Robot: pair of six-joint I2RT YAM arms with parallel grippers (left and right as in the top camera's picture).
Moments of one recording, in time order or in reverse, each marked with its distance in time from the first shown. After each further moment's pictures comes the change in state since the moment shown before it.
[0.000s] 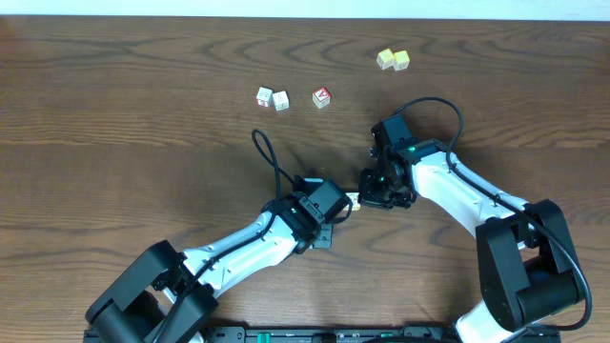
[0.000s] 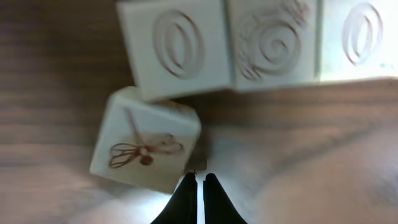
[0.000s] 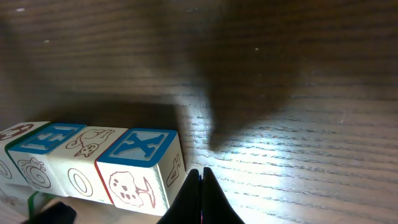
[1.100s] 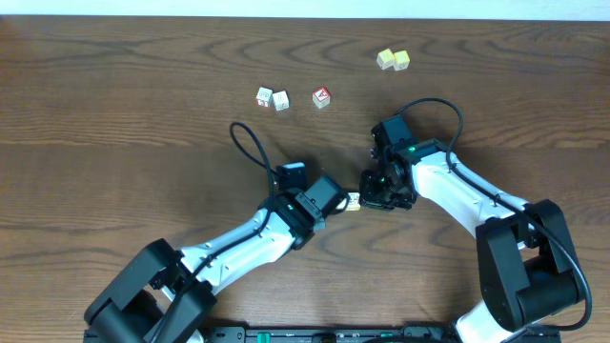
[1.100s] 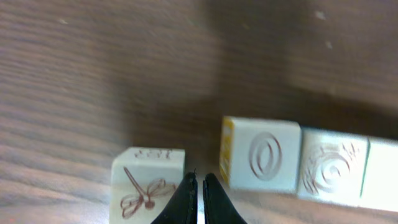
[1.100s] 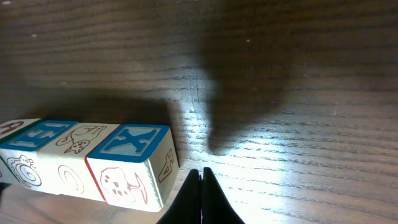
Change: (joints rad) left arm 0.030 0.000 0.000 0.041 -0.233 -0.172; right arm 0.000 0.000 0.000 -0.017 0.008 0.000
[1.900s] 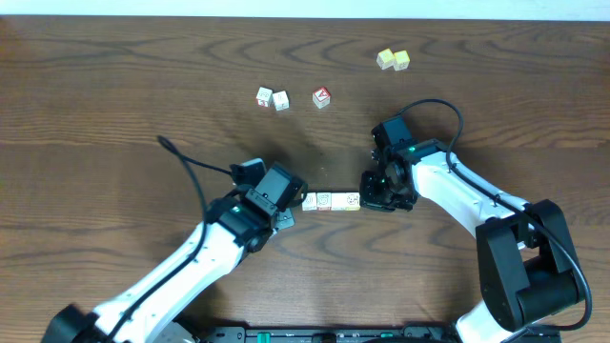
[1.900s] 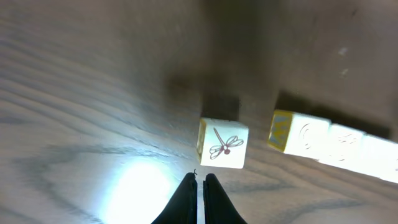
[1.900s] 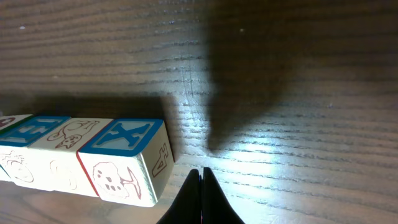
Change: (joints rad) left arm 0.158 -0.301 -0.048 -0.210 0.121 0.010; right arm 0.000 0.000 0.000 -0.018 0.003 0.000
